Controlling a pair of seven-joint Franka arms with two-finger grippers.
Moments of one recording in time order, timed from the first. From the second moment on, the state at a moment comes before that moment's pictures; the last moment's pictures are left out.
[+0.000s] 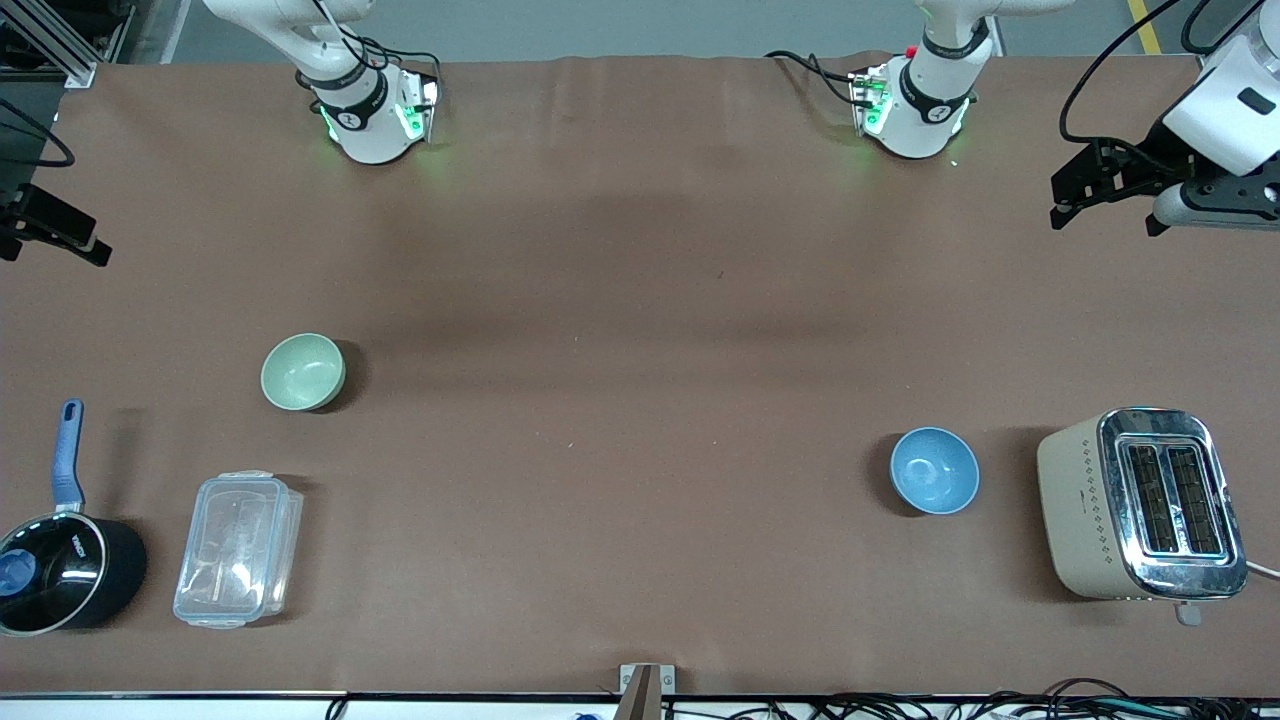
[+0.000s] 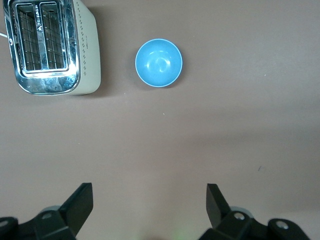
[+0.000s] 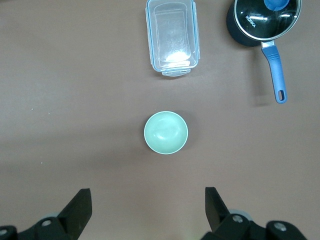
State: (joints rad) left arm -0.05 -0.09 -0.09 -1.60 -0.01 1.53 -0.04; right arm 0.01 0.02 -0.09 -1.43 0.03 1.46 0.02
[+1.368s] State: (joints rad) left arm -0.02 0.60 -0.07 -1.58 0.08 2.18 -0.14; right arm -0.02 0.06 -0.15 -2.23 -0.01 2.37 -0.15
